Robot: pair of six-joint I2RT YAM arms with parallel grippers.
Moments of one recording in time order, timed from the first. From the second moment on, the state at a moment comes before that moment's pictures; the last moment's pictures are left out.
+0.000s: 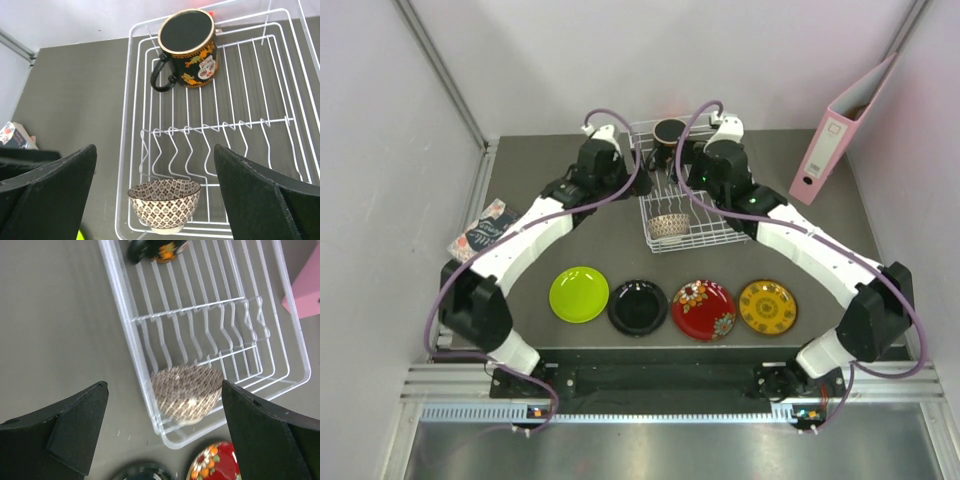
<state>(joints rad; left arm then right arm) -0.52 1.54 1.35 -0.35 -0.08 -0.55 0.65 1.49 1.34 -0.14 0.36 0.43</state>
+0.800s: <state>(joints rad) -0.50 1.26 1.07 -0.30 -0.13 -0.63 0.61 1.49 1.09 -0.14 0.06 0.21</state>
